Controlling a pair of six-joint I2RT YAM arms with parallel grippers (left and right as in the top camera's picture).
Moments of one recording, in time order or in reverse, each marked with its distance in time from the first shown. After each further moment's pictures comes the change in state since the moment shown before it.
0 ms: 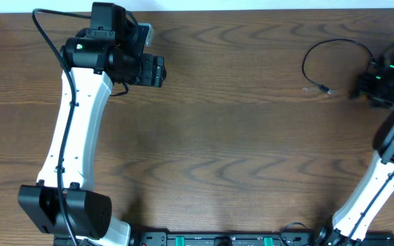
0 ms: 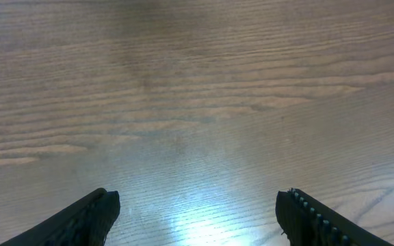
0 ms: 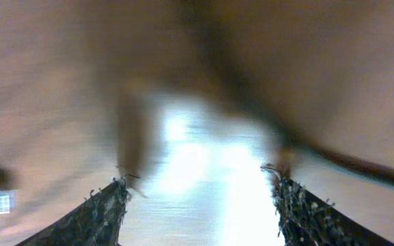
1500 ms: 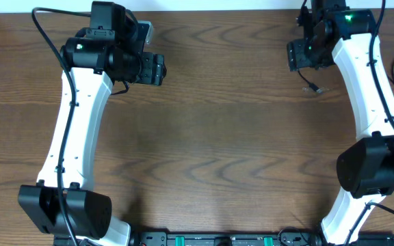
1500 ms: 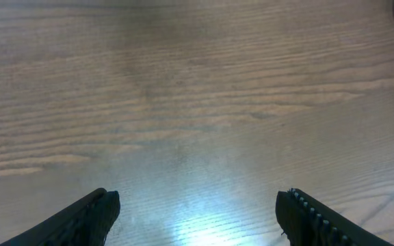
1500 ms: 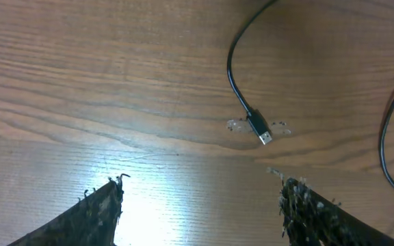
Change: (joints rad) left arm 0.000 0.000 0.000 0.031 -0.002 0.009; right arm 0.515 -0.383 0.037 -0.078 0.126 0.008
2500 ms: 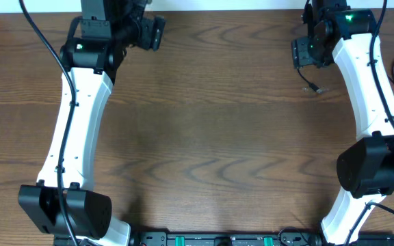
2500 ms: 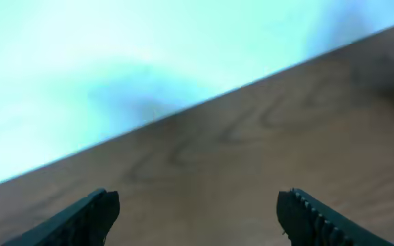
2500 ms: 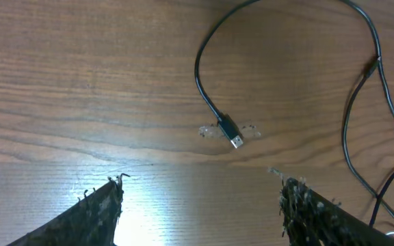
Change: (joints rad) left arm 0.000 0.000 0.000 0.532 -0.015 0.201; right arm 0.000 0.000 0.000 0.027 0.093 0.016
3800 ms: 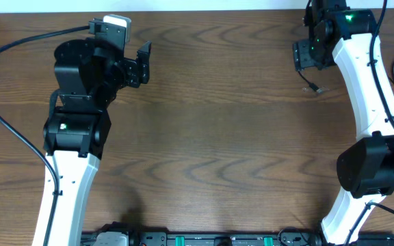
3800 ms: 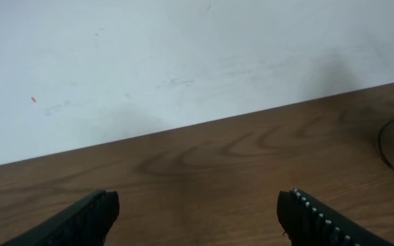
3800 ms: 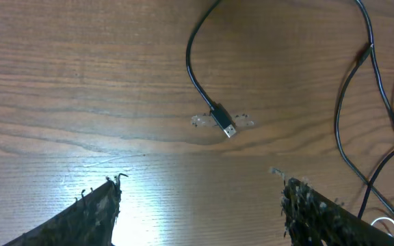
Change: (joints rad) left arm 0.019 -0.481 -0.497 0.230 -0.049 -0.161; right arm 0.000 0.000 0.000 -0.035 0.027 0.007
